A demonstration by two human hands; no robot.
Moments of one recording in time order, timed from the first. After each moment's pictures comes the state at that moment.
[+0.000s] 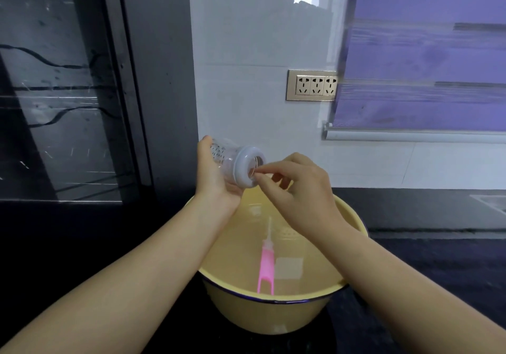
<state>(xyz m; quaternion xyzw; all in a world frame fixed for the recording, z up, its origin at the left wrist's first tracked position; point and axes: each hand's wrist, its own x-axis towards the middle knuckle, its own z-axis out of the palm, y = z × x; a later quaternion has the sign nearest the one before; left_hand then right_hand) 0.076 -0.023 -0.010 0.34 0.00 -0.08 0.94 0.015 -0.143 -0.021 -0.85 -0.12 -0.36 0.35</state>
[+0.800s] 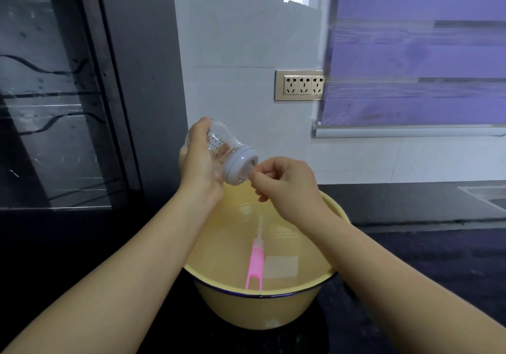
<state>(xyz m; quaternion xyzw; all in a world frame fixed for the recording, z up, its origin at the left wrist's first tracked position) 0.088 -0.020 0.001 0.44 -0.02 0.06 0.90 0.014 -0.146 -0.015 -0.79 -0.06 -0.20 0.58</state>
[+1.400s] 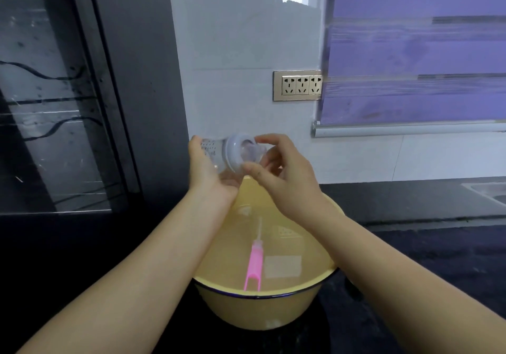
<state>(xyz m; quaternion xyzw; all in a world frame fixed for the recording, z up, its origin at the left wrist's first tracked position) 0.063 -0.037 0.011 0.31 0.06 -0.08 0.94 0.020 -0.152 -0.009 -0.80 -0.14 -0.30 0.51</state>
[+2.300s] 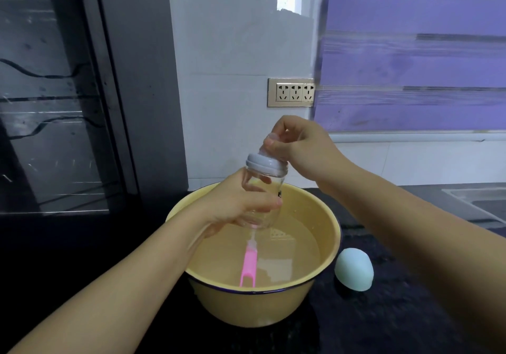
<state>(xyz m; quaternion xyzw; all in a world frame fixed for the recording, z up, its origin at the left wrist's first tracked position) 0.042 -0.027 -0.014 0.74 -0.26 -0.17 0.60 0.015 -0.178 0.043 -0.81 -0.13 -0.22 0.53</state>
